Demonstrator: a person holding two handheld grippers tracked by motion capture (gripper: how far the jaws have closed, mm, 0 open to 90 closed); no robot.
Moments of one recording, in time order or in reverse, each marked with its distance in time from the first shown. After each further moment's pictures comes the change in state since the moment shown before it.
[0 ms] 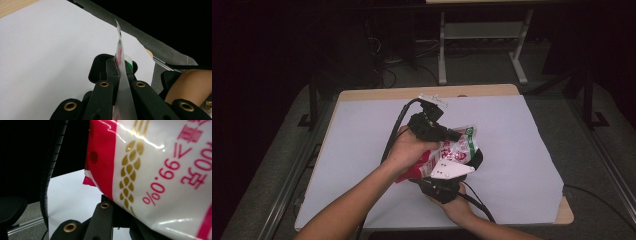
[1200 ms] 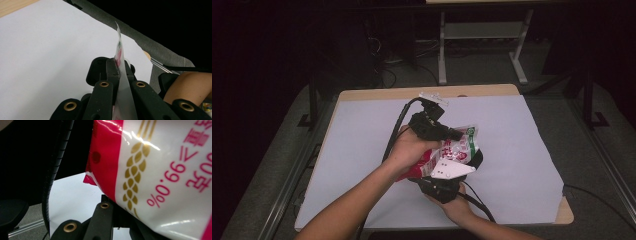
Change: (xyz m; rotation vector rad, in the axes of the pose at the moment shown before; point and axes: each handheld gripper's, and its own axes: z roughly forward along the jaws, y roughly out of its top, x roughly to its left) left arm -0.001 0.003 0.001 -0.008 -0.014 -0.012; right arm 0.001 0.003 -0.001 -0.020 0.005 -0.006
